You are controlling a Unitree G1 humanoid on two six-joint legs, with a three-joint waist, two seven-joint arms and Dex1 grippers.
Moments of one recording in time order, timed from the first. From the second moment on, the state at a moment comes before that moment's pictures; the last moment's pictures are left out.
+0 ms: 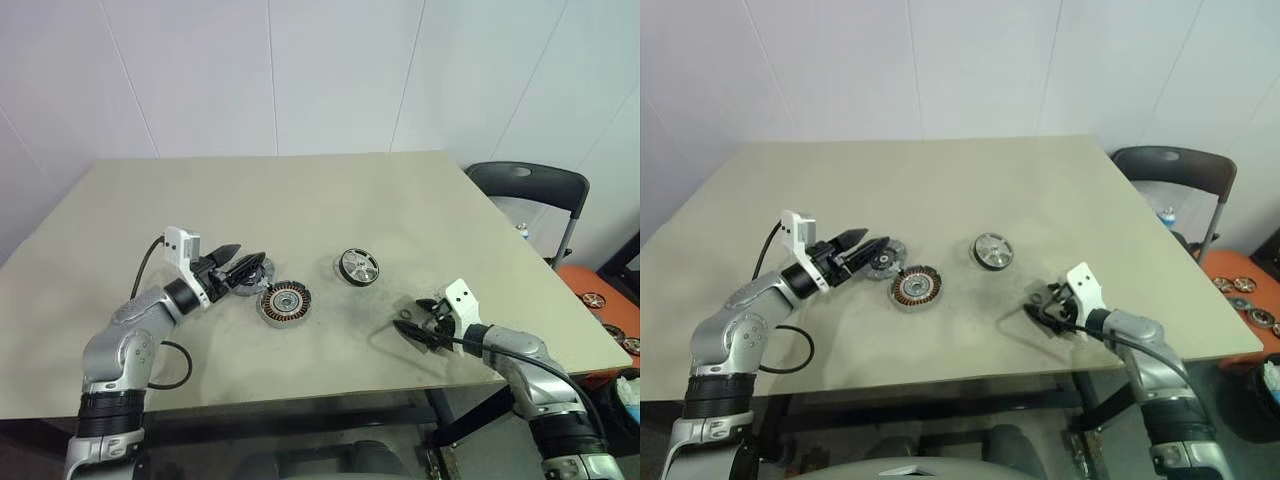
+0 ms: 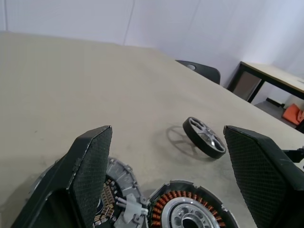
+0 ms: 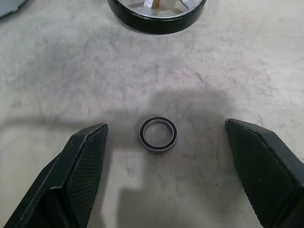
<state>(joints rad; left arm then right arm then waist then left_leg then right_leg) -0.23 0.42 0.21 -0.06 -0.62 0.58 -0.66 -0.12 -0.53 -0.02 0.13 0.24 0.43 0.78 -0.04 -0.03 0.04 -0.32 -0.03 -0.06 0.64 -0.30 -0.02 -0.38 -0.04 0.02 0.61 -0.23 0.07</state>
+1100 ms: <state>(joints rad) -0.21 0.43 0.22 -0.09 -0.62 0.58 -0.62 -0.17 -0.52 -0.01 0.15 0.21 0.43 0.80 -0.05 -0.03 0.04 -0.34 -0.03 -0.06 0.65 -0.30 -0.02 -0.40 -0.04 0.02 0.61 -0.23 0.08</state>
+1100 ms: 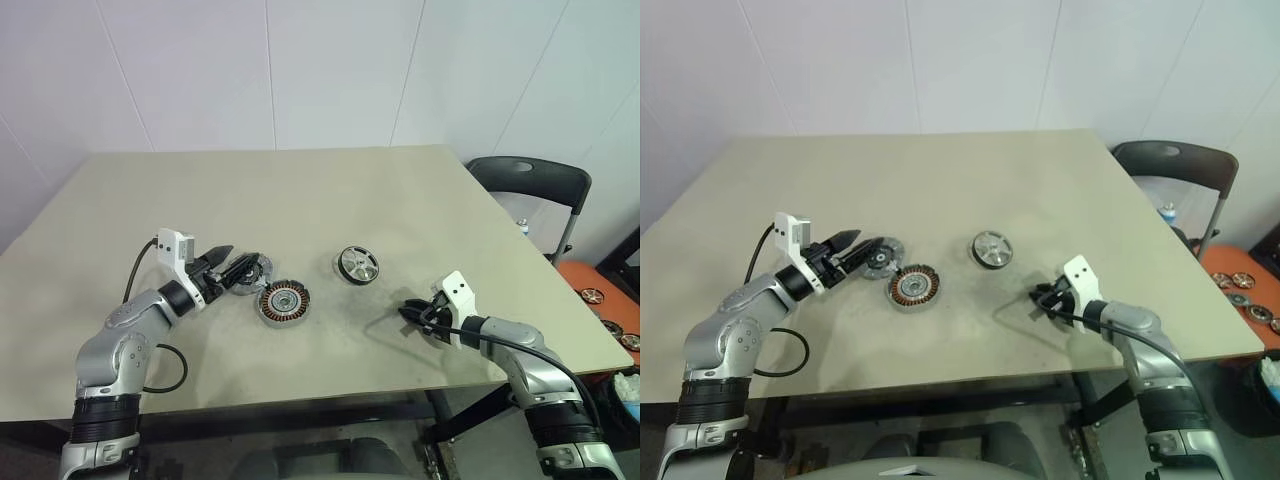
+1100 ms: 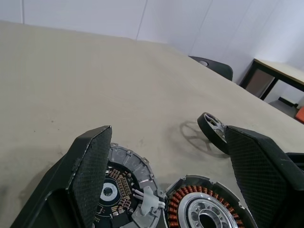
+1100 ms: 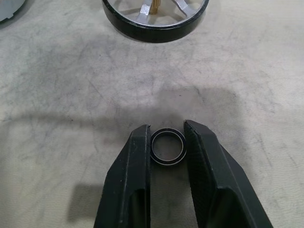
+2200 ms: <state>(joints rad) -0.20 0.43 0.22 -0.12 -0.63 0.59 -0.64 -0.48 -0.41 0.16 0.00 0.30 0.61 0.91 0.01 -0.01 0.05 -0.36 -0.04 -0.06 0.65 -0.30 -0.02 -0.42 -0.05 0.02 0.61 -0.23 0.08</state>
